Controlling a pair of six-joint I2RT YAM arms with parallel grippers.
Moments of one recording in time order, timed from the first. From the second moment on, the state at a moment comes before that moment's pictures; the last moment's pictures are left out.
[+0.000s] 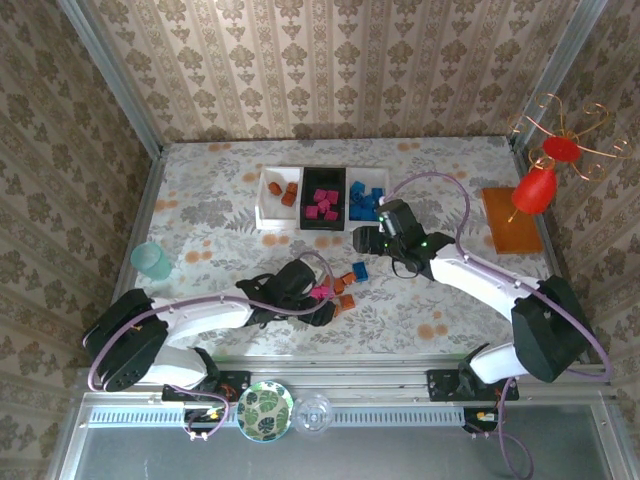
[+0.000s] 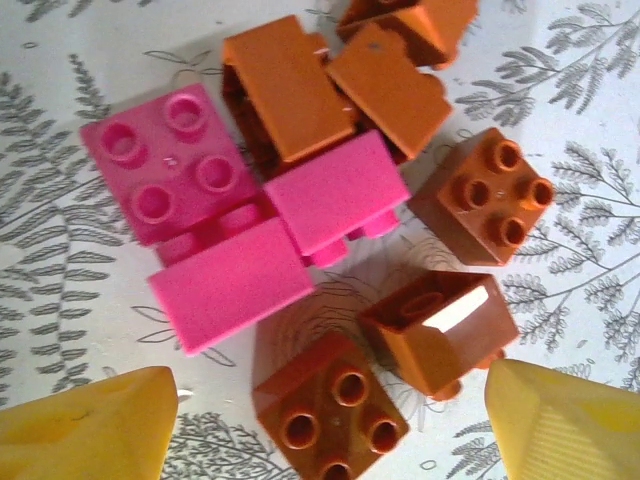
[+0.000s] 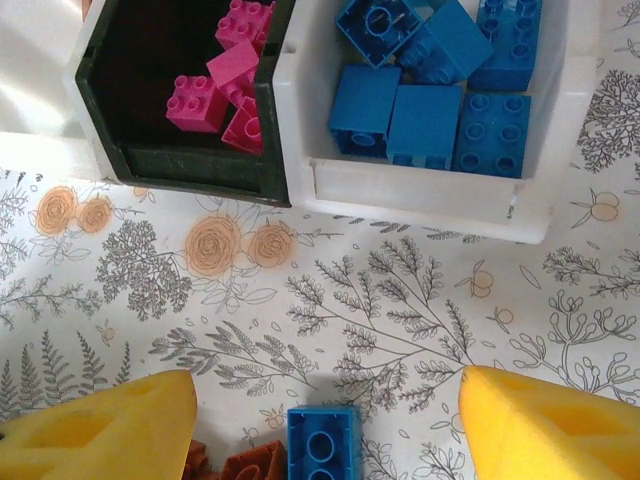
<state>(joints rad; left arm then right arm) -0.99 1.35 0.60 -0.21 0.05 -0.46 0.55 1.41 0.89 -0.24 0.09 0.48</state>
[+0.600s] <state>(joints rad) -1.08 1.45 0.62 -0.23 -0.11 -0.46 0.55 1.34 0.84 -0.24 0.10 0.50</state>
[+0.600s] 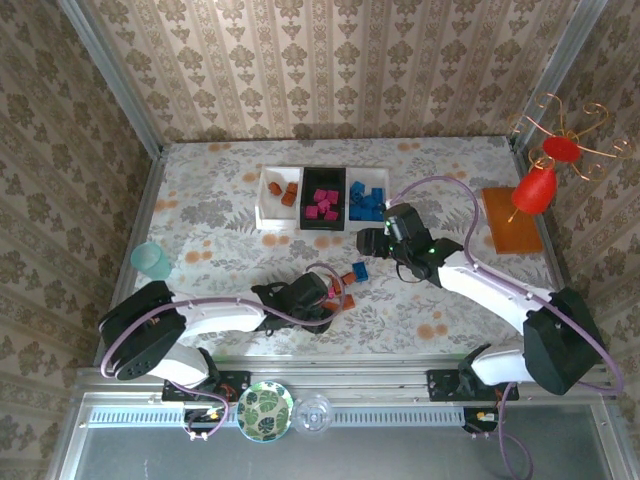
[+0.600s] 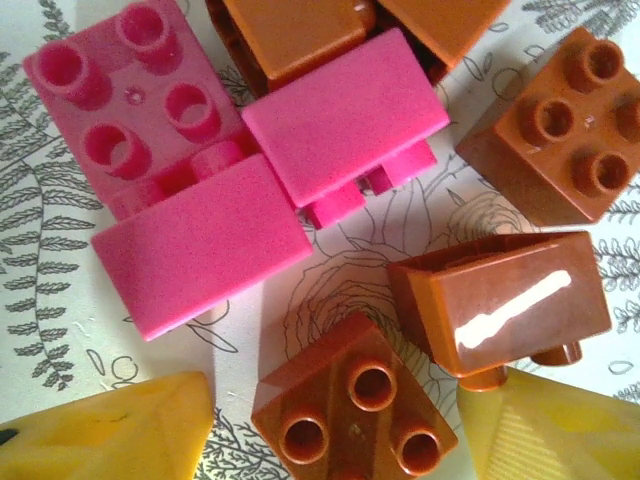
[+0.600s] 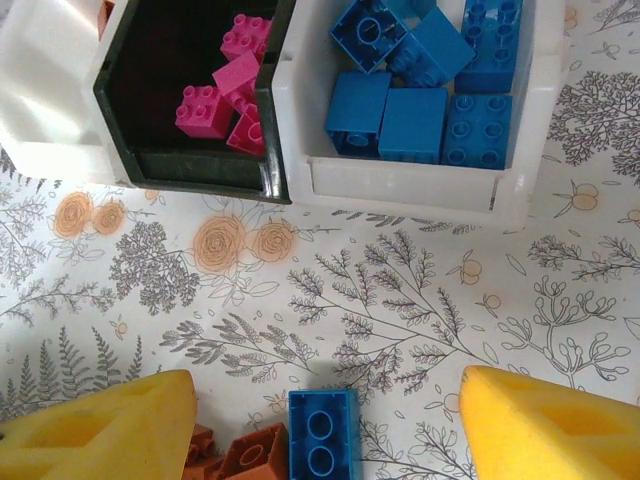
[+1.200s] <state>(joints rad) -1.07 1.26 0.56 -0.31 -0.18 -0.49 0.55 1.32 0.83 -0.22 0.10 0.50</state>
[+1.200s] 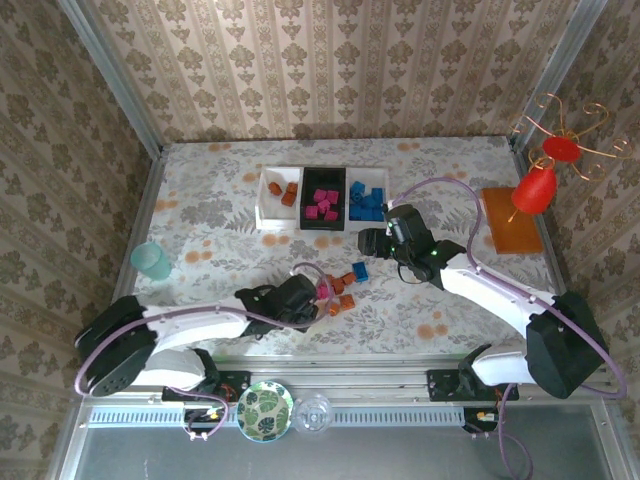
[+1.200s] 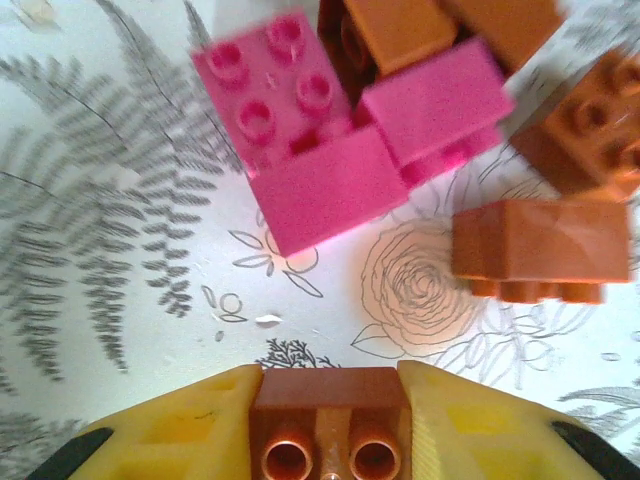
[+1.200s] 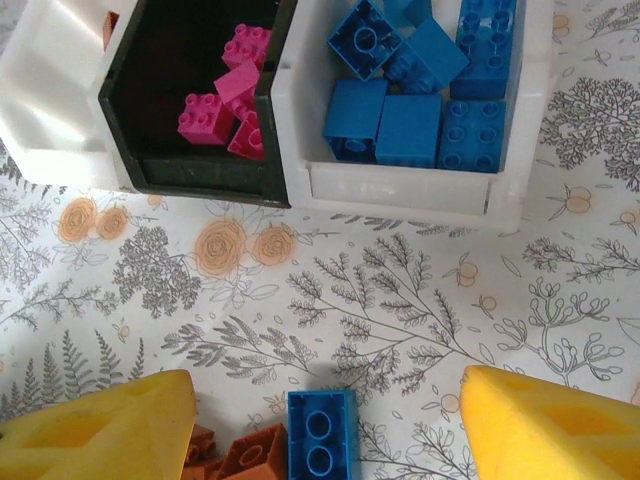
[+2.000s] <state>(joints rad) -0.41 1.70 1.24 -0.28 -0.06 -0.29 0.55 1.22 0.74 -0.22 0.10 0.53</state>
